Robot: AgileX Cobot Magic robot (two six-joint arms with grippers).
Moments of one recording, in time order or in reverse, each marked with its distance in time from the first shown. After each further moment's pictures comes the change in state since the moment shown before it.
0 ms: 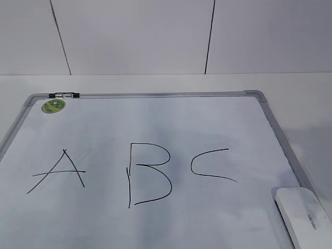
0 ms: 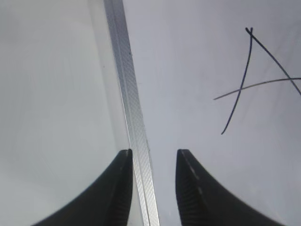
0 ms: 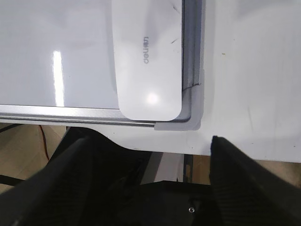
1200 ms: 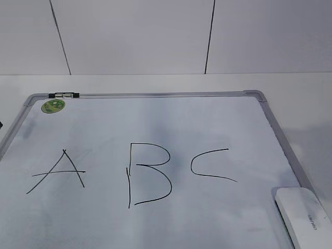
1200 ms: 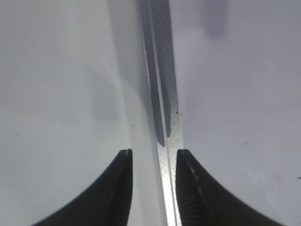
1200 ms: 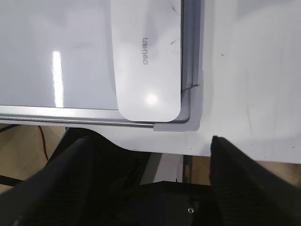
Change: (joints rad) left arm 0.062 0.351 -0.036 -0.009 -0.222 0.067; right arm 0.000 0.000 0.000 -0.002 -0.001 -0.002
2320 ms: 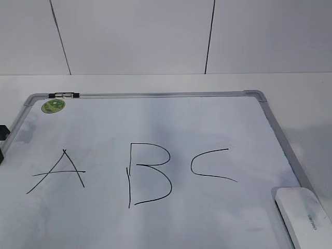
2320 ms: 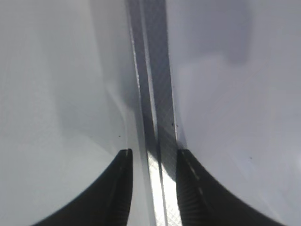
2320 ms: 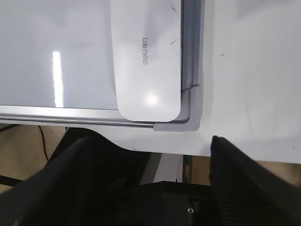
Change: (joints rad) left arm 0.000 0.072 -0.006 -0.039 -0.007 0.012; right arm 0.000 0.000 0.000 -0.001 0.000 0.000
